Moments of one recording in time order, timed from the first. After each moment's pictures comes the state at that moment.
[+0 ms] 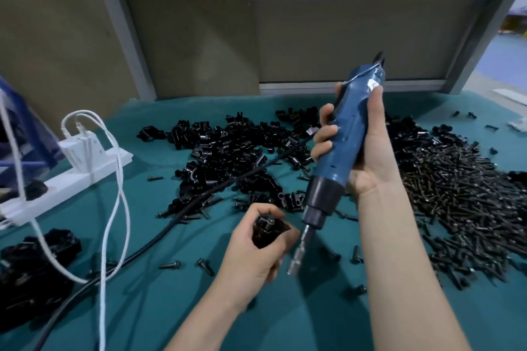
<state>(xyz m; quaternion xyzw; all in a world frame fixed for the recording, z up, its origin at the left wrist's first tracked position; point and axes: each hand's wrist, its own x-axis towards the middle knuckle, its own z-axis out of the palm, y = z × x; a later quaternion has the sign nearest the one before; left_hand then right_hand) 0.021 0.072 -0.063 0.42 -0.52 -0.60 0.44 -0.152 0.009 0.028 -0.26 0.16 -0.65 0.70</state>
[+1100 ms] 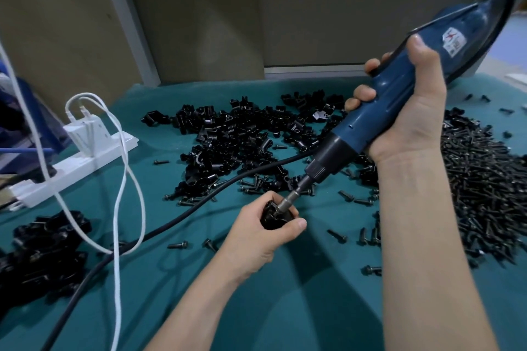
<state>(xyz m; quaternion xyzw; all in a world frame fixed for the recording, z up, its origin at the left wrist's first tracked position) 0.027 0.066 -0.060 0.40 -0.58 -0.60 0.39 -0.150 0.029 0.058 -0.30 0.23 -0.77 0.51</state>
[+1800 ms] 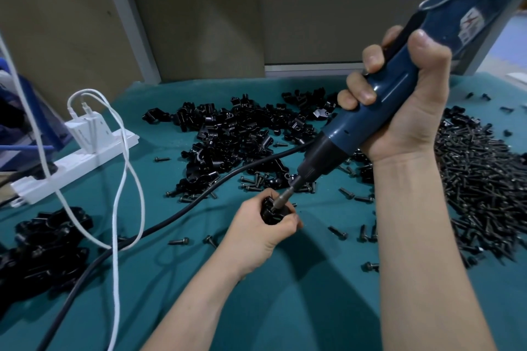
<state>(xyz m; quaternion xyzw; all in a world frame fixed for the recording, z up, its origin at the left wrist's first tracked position) 0.028 0.061 -0.066 0.40 -0.61 -0.56 0.38 -0.143 0.032 0.060 -0.43 0.09 -0.72 0.54</state>
